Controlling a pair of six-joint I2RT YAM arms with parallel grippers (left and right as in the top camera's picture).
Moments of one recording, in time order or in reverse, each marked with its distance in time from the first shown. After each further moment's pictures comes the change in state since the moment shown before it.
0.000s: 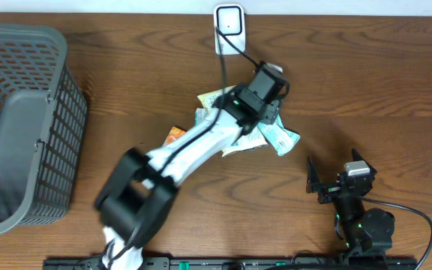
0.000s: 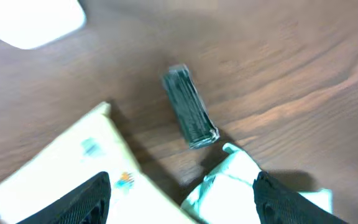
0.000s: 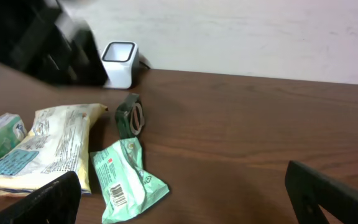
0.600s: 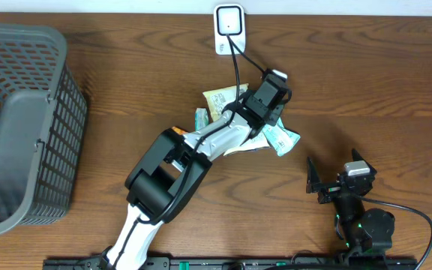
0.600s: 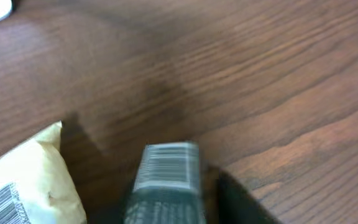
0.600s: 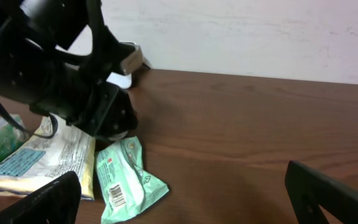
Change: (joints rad) left arm -0.009 0.254 0.000 0.298 0.003 0.014; right arm 0.000 0.000 0.000 0.000 0.000 0.000
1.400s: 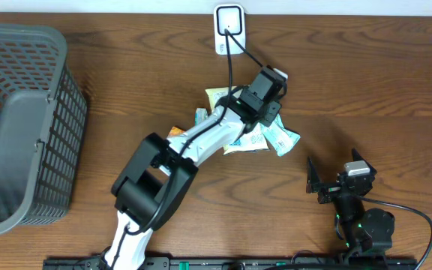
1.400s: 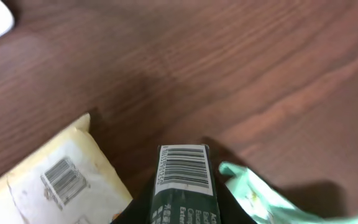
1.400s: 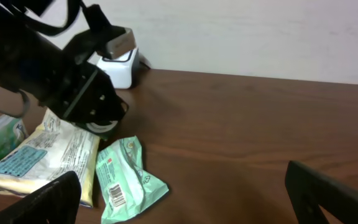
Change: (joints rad) left arm 0.024 -0.087 0.000 -0.128 0.089 0.117; right arm 0.000 0.000 0.000 0.000 0.000 0.000
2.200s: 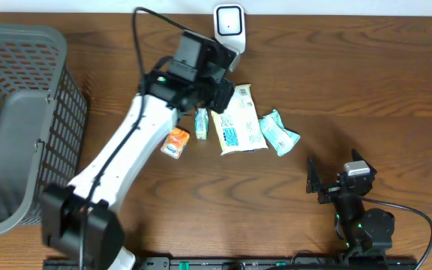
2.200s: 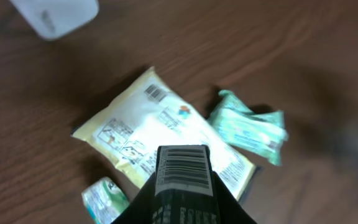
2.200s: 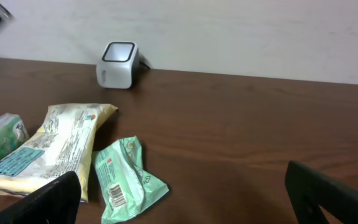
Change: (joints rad) left arm 0.245 -0.375 0.000 -0.449 0.325 0.113; right arm 0.000 0.000 0.000 0.000 0.000 0.000
